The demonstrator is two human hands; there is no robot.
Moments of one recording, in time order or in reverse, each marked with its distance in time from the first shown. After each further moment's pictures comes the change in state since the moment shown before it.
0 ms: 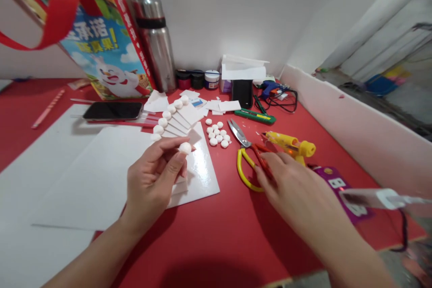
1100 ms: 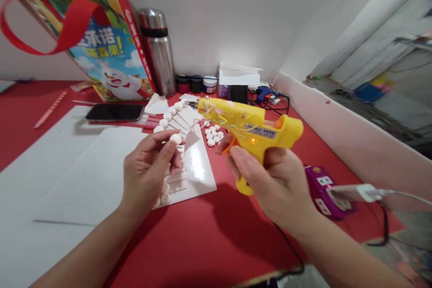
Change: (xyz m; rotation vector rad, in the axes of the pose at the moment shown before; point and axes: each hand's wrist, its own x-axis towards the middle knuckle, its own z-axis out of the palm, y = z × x) left_hand 0.012 -0.005 -0.007 -0.123 0.057 -0.037; right_hand 0.016 -0.046 -0.036 1.636 0.061 -0.133
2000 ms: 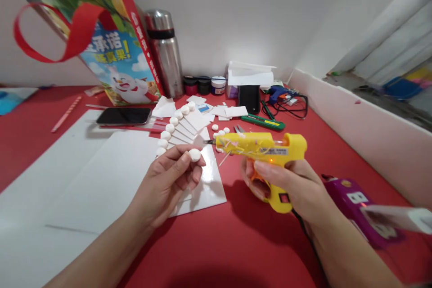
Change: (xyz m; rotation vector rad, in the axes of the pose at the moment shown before) left_hand 0.006 -0.002 0.001 -0.412 -0.250 -0.469; right_hand 0.013 0.041 -0.040 0.204 -0.229 0.203
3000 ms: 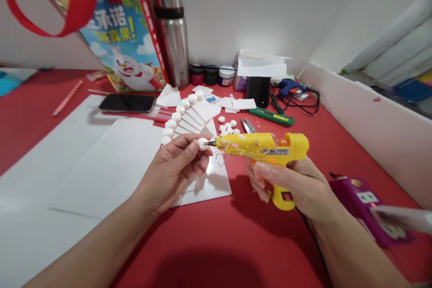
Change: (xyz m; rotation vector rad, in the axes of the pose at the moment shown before) left_hand 0.005 -0.003 -0.007 -0.043 -0.022 -0.011; right_hand 0.002 0.003 0.004 -0.109 -0.058 0.090
